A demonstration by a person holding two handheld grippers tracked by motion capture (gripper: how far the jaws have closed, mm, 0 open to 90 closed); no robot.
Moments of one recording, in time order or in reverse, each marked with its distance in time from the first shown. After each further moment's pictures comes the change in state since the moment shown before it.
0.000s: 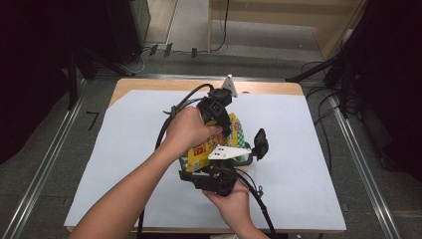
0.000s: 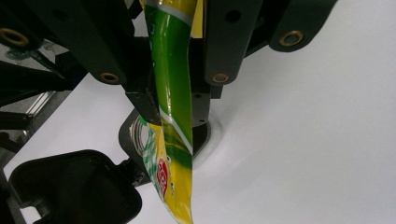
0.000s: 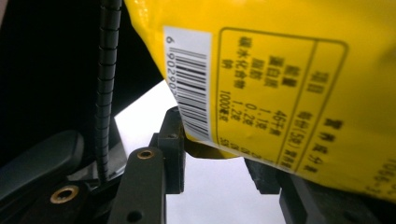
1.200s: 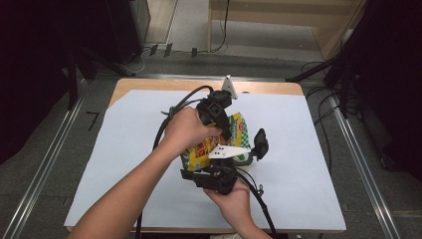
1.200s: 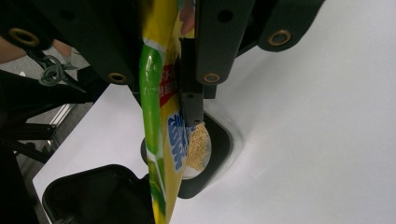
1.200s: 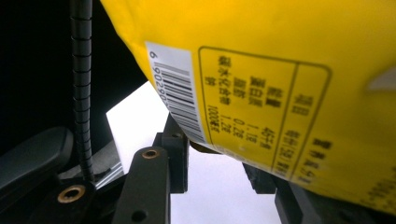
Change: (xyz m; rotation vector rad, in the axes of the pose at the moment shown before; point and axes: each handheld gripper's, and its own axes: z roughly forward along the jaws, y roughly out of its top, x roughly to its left) left arm -0.003 -0.005 -0.001 0.034 -0.080 0.004; right arm -0.005 -0.001 0.002 0.020 -0.024 -0.005
